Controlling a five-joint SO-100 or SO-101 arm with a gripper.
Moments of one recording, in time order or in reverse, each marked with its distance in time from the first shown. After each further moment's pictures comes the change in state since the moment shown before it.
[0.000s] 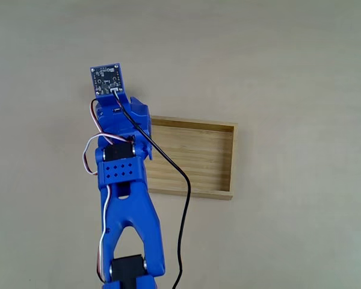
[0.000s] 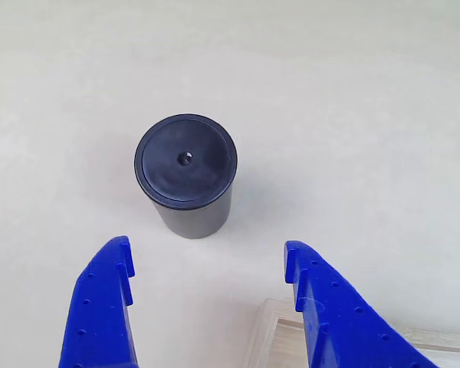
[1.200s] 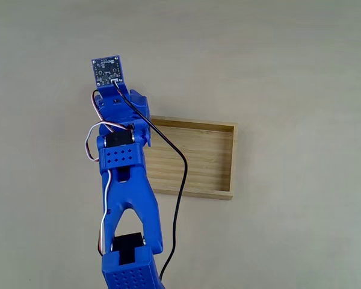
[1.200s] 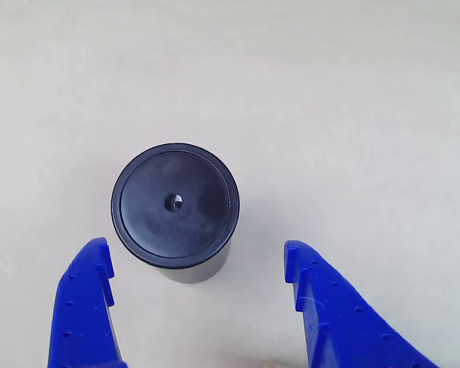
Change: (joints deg) arm 0.0 14.6 -14.9 0.0 0.0
